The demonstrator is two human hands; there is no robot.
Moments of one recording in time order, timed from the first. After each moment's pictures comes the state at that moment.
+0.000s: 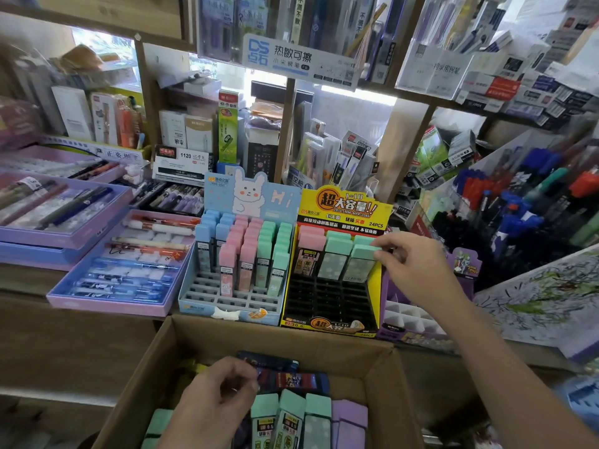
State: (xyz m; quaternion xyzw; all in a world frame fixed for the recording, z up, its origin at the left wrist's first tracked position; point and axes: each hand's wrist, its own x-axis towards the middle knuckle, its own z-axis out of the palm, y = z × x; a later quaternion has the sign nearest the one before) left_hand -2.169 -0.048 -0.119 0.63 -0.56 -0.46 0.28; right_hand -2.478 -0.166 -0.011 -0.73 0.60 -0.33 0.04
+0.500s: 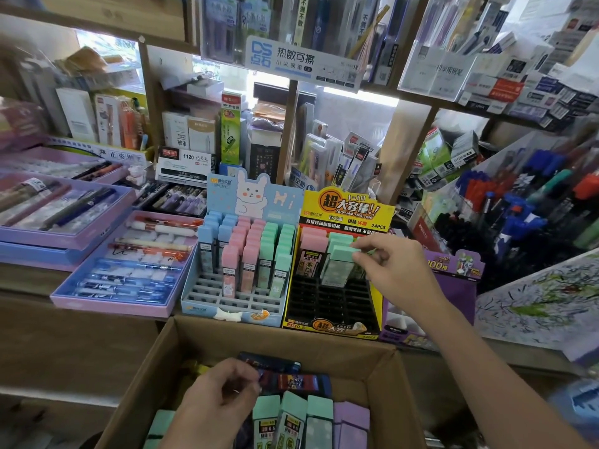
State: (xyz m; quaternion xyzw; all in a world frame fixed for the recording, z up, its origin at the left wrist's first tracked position) left_hand -2.169 -0.049 -0.121 0.64 -0.55 -0.45 0.29; right_hand -2.452 -0.172 -0.021 -0.74 0.55 -0.38 0.09
